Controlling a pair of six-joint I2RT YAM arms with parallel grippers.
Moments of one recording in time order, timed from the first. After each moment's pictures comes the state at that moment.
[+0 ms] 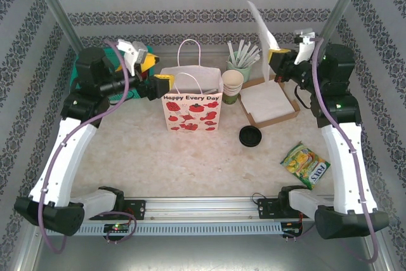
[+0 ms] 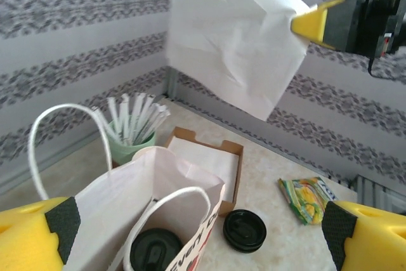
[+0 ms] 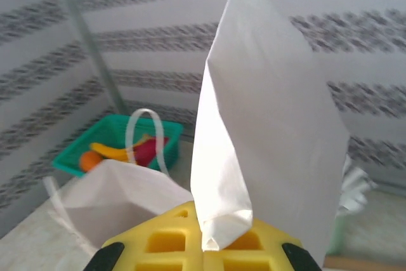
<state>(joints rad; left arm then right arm) -0.21 1.20 1.43 -0.43 0.81 0.01 0.07 1.12 1.46 -0.49 -0.58 0.15</state>
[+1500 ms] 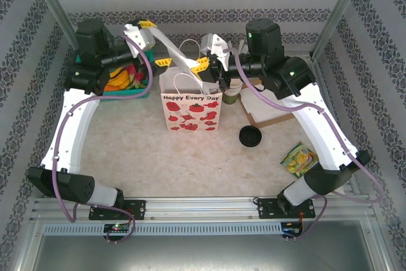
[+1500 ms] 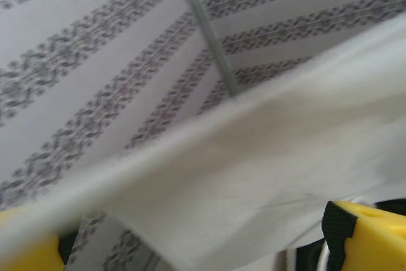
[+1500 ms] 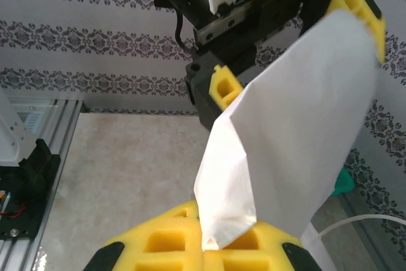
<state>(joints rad) -0.10 1.42 1.71 -0.48 0.81 0.62 0.58 1.54 2.00 -0.84 -0.73 -0.45</state>
